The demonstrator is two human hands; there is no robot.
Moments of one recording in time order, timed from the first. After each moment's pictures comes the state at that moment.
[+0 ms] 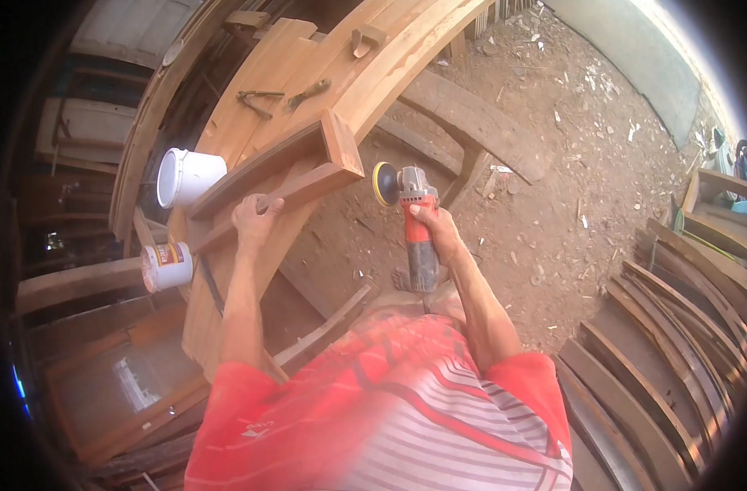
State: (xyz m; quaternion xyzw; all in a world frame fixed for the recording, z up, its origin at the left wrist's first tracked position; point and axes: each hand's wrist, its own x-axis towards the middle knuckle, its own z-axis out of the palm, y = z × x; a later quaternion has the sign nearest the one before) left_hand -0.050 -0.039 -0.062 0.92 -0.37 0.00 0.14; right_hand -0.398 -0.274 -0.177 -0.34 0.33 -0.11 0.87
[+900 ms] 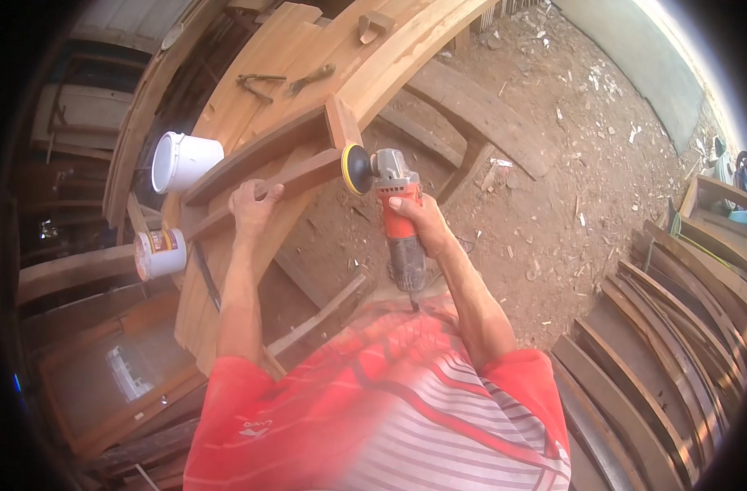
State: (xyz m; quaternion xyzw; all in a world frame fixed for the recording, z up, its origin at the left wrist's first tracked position) left_hand -0.058 -0.042 -0.057 0.92 -0.38 0.03 0.12; right_hand -0.376 -0.262 -0.114 -0.36 0.25 -0.12 0.89
